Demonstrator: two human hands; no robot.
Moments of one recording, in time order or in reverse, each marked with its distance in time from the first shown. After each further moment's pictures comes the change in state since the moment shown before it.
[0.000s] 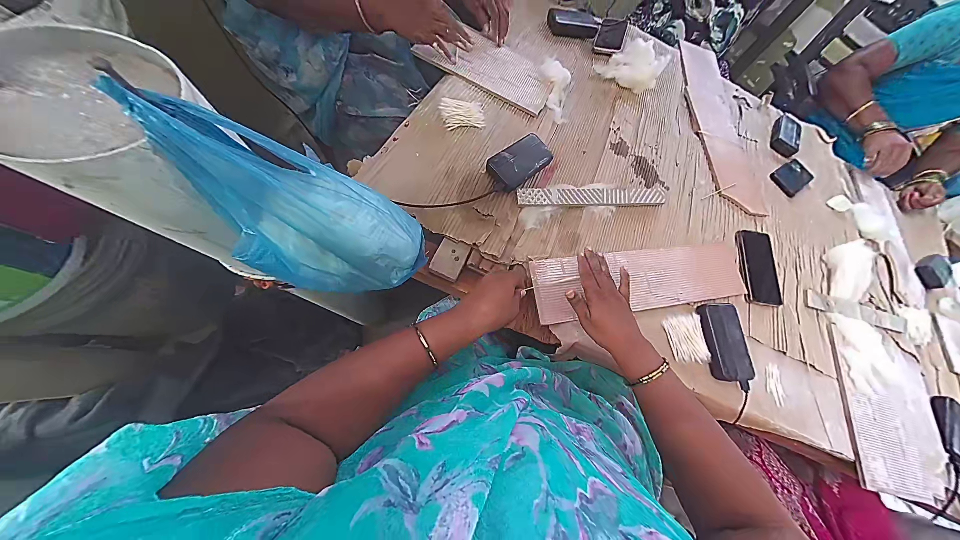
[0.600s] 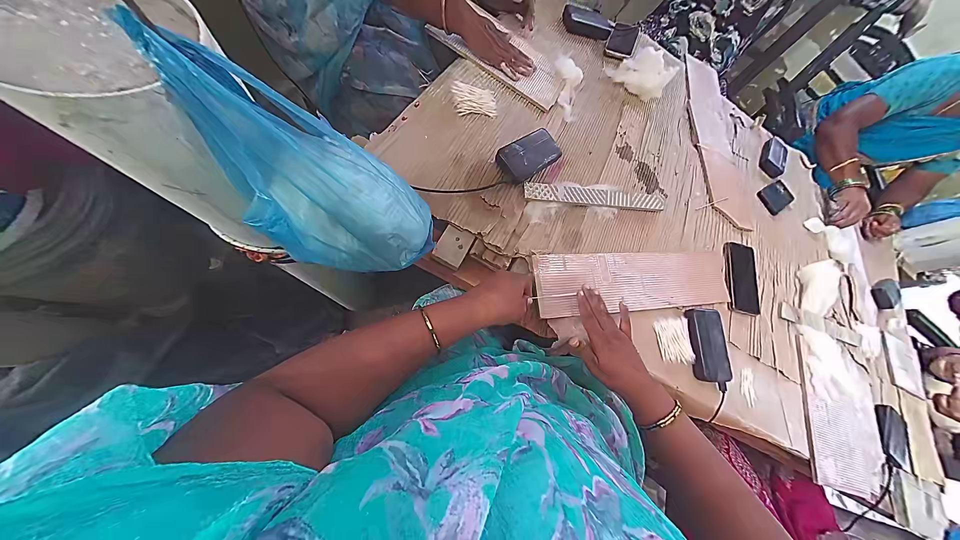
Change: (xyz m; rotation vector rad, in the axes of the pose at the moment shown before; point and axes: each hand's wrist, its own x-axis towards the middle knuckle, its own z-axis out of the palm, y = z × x) left_hand 0.001 0.001 -0.002 0.038 -0.223 0.031; right_hand -0.066 -0.003 -0.007 -0.016 -0.109 -0.134
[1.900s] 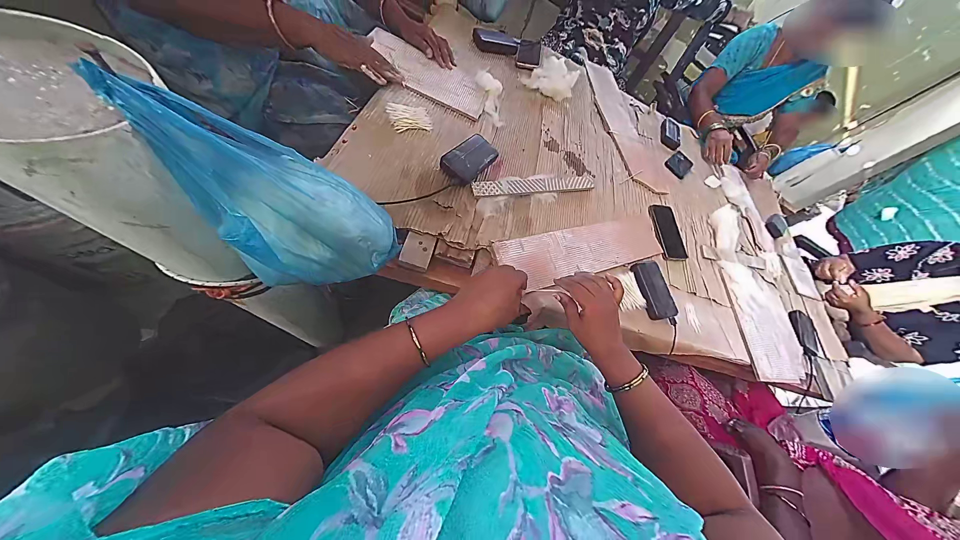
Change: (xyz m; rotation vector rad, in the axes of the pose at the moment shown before) left_hand -0.041 0.035 0.013 0.227 0.145 0.306; right_hand -0.016 -0.039 -0.020 -0.069 0.551 0.119
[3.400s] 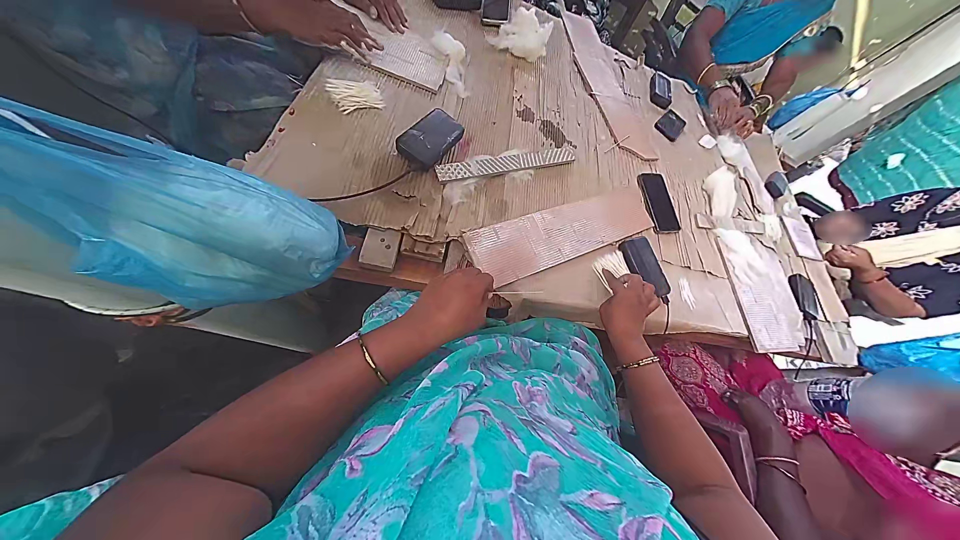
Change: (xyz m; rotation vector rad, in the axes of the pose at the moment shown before) left_hand 0.006 -0.011 0.019 0.089 -0.025 -0.047; right_hand -0.040 0.089 -0.005 -0.290 -0.272 0.793
